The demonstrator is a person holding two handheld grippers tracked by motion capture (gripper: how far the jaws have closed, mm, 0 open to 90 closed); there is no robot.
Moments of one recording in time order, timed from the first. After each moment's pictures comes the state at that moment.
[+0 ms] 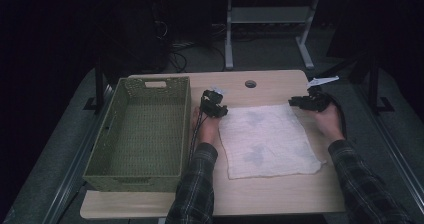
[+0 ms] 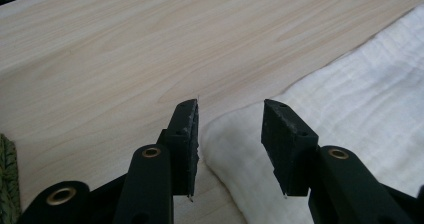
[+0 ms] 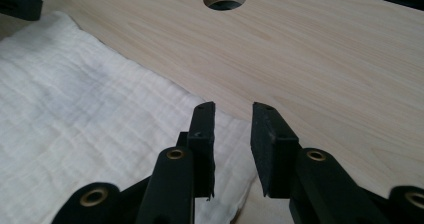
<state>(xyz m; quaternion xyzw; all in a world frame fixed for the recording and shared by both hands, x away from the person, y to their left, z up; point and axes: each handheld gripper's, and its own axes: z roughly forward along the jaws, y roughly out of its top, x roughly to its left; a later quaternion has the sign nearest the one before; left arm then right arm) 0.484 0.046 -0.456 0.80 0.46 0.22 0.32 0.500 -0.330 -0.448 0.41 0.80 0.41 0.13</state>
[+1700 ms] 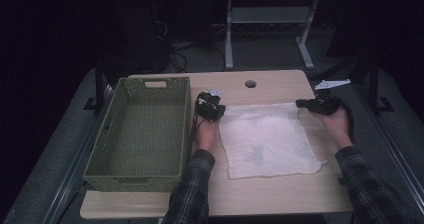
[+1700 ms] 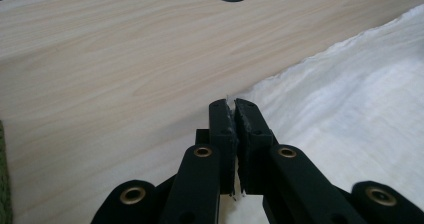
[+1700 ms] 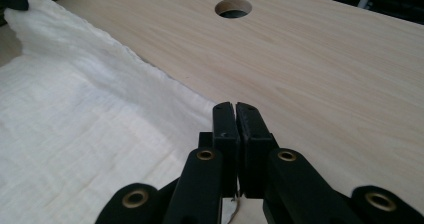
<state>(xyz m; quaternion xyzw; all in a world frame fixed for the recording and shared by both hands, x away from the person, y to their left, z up) 0.443 0.057 -0.428 0.78 0.45 0.18 0.39 0.466 -0.346 -0.432 0.40 0.80 0.43 0.14</state>
